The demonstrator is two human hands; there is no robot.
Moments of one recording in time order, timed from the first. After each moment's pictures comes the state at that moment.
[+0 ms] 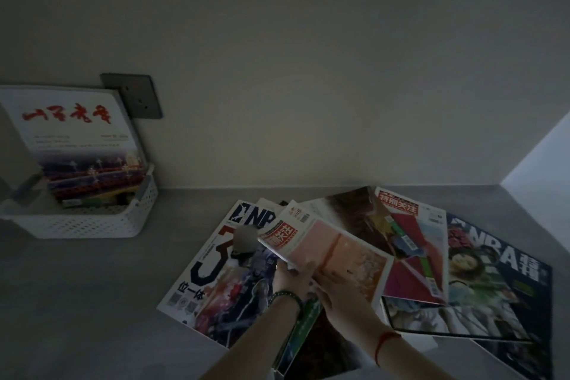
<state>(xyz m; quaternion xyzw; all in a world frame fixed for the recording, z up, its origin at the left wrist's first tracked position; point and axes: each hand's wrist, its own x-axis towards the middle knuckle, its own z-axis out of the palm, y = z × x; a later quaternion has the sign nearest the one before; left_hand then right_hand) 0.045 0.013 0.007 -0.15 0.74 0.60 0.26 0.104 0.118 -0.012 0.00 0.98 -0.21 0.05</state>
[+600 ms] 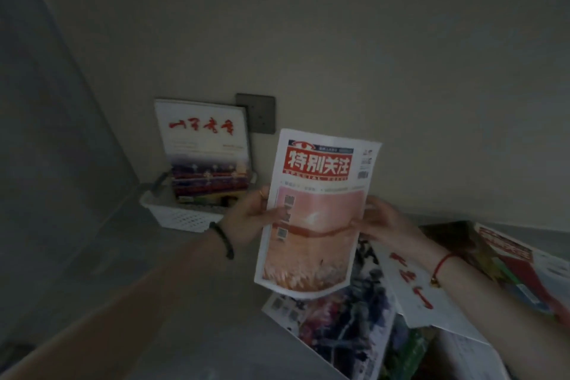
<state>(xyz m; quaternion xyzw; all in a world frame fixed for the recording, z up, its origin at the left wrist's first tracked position) -0.053 -0.229 0.151 0.20 0.71 0.65 0.17 -0.024 0.028 0.122 0.06 0.82 -0.57 0.05</state>
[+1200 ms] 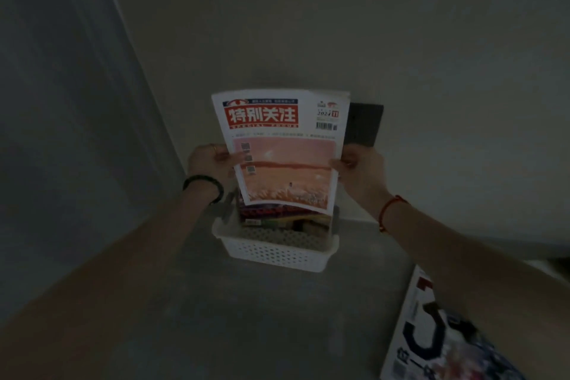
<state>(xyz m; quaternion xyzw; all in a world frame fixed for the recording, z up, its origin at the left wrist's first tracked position) -0.260 -0.423 0.148 -0.07 0.80 0.59 -0.10 -0.208 -0.192 0.150 0.06 0.87 -0.46 -0.19</state>
